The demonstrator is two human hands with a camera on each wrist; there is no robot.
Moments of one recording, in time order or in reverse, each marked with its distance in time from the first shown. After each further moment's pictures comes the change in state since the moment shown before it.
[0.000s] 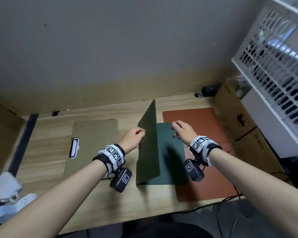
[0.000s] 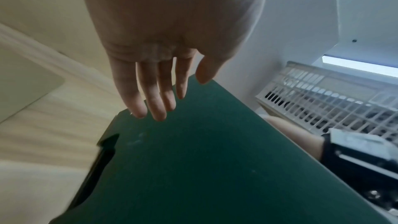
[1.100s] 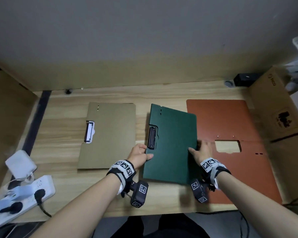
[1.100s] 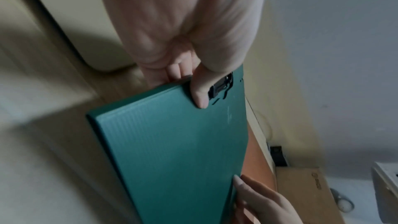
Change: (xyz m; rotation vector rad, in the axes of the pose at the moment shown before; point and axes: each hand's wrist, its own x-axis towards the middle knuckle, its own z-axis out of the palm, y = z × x) left_hand 0.015 -0.166 0.031 -0.423 0.065 -0.434; right_hand 0.007 0.111 0.111 -0.229 0.116 0.450
